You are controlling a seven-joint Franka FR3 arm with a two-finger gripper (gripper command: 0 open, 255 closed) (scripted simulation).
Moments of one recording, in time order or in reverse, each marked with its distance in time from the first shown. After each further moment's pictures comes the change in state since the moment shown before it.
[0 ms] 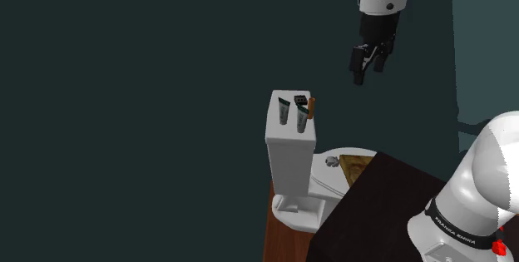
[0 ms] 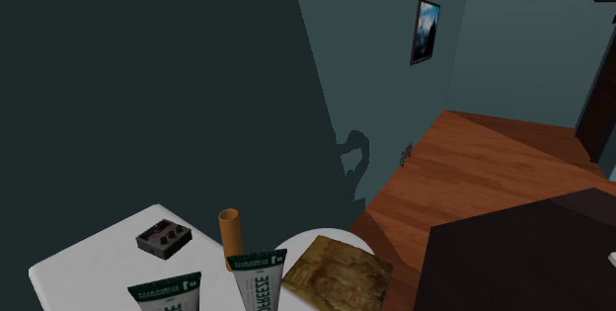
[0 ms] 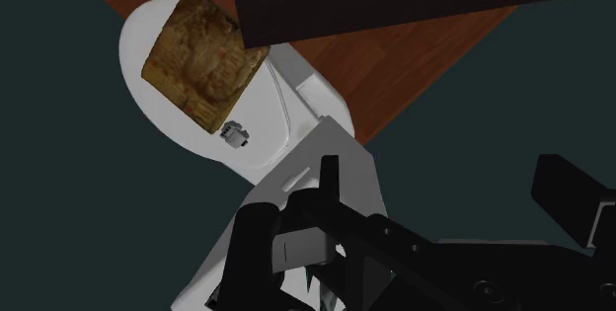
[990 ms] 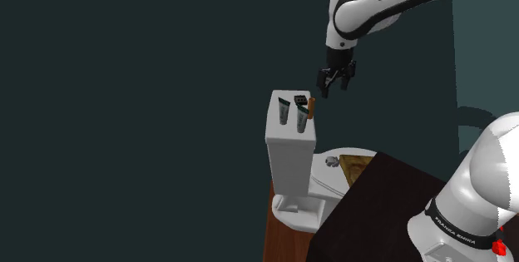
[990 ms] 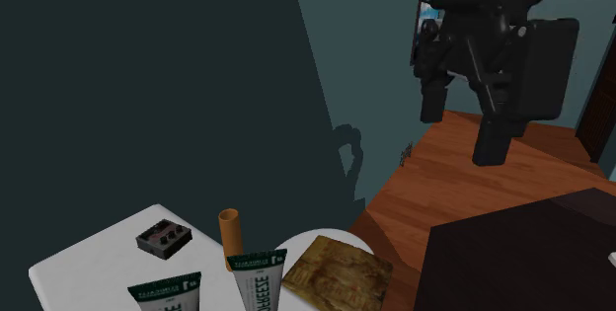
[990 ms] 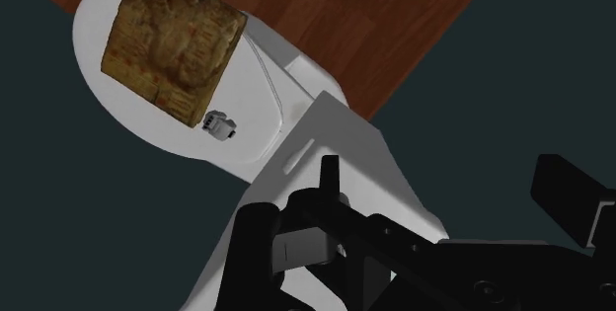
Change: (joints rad) arm -0.051 0.423 -0.120 0.031 0.015 0.406 -0.024
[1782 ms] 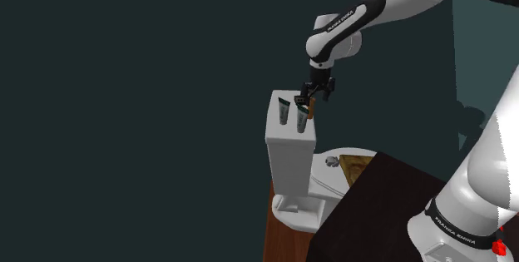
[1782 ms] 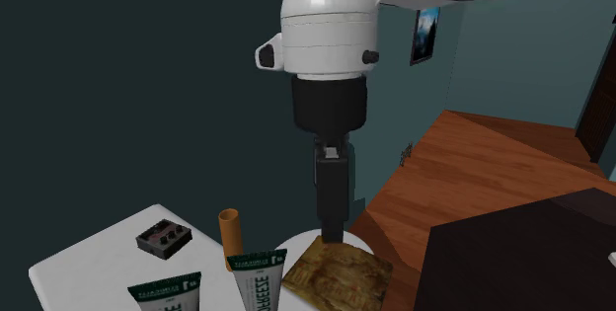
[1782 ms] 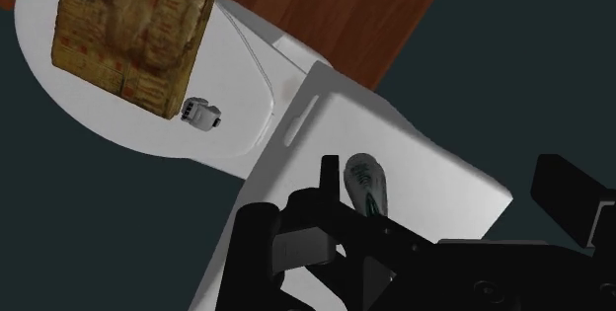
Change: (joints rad) arm -0.039 0.461 -0.072 0.215 0.146 0.243 -0.095
